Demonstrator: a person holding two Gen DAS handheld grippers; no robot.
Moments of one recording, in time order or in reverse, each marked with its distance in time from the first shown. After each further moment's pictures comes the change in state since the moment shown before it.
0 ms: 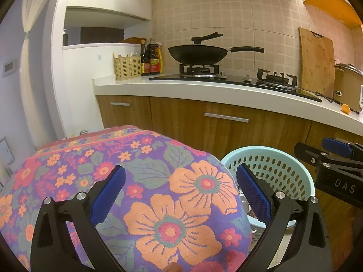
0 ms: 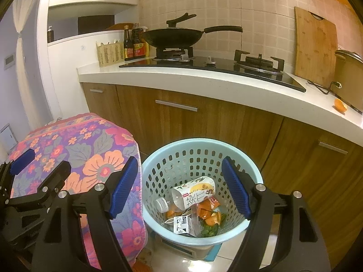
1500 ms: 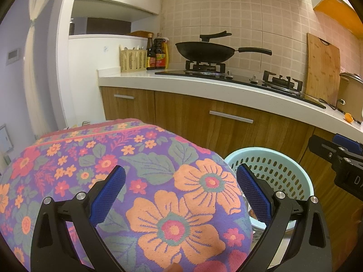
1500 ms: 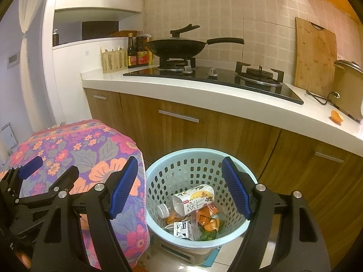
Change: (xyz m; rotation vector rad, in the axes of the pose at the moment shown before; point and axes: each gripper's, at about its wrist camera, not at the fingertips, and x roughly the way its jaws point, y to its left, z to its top) left arm 0.001 0.008 0.000 -0.058 0.023 0.011; right arm -0.018 0.004 0.008 -0.022 -0.052 0.003
